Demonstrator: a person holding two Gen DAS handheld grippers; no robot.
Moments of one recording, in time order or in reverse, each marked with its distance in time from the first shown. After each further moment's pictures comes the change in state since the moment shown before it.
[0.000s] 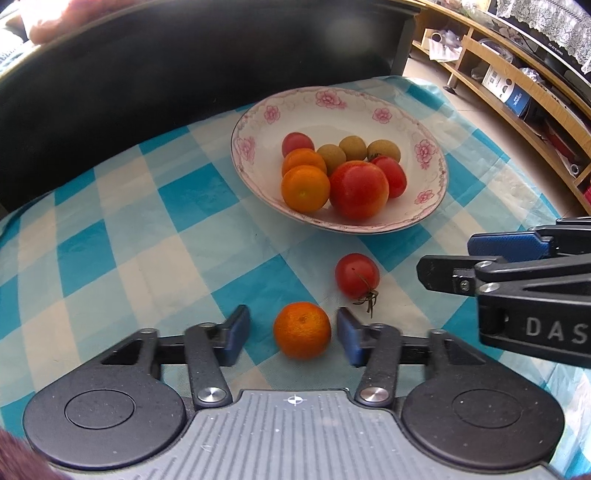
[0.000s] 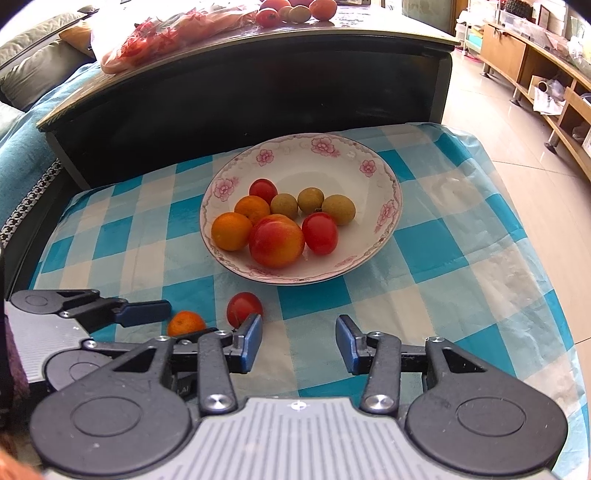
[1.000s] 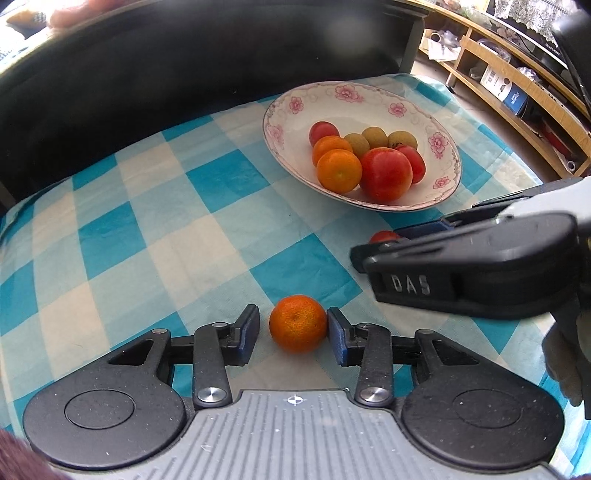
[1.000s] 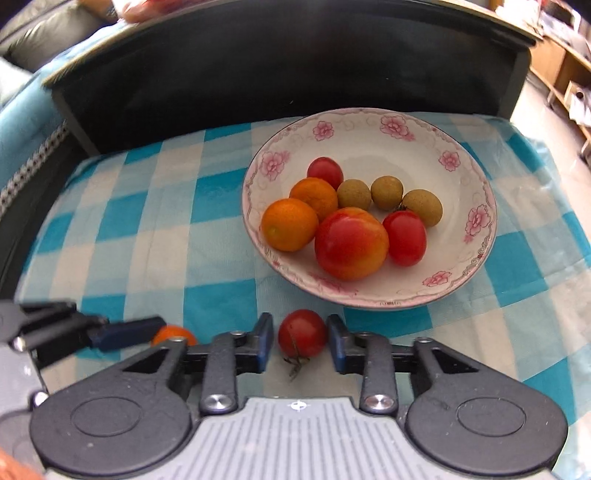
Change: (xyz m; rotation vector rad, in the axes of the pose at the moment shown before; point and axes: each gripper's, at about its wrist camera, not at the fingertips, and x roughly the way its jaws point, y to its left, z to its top) left arm -0.011 0.023 -0.014 0.013 -0.004 -0.010; right arm 0.053 0.045 0.012 -0.094 0.075 0.031
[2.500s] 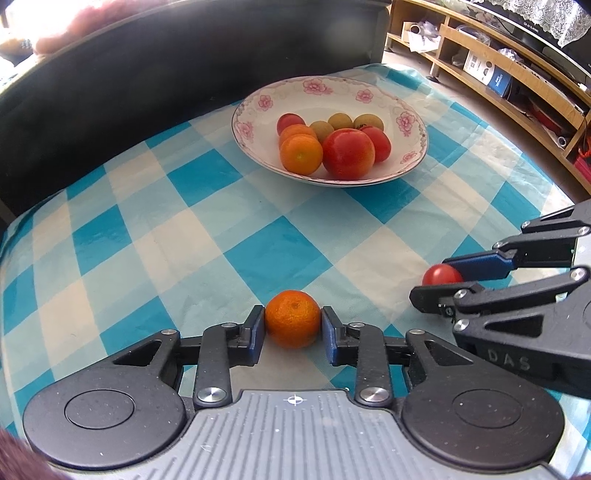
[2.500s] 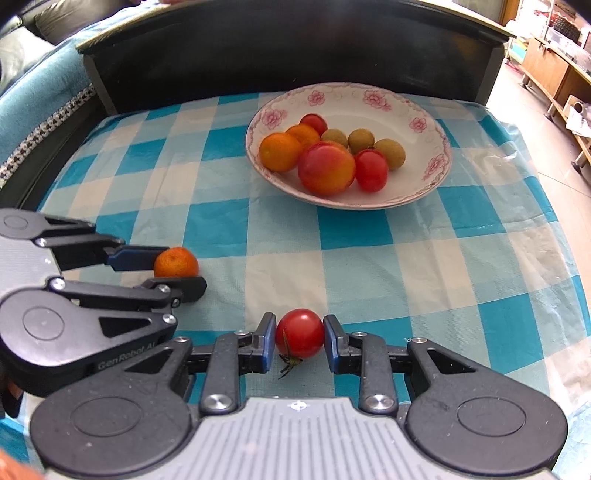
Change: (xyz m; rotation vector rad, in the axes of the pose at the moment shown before) left arm -0.010 -0.024 -0.019 0.077 -0.026 0.020; right arm -0.042 -0.015 -0.057 -0.060 0.002 -0.015
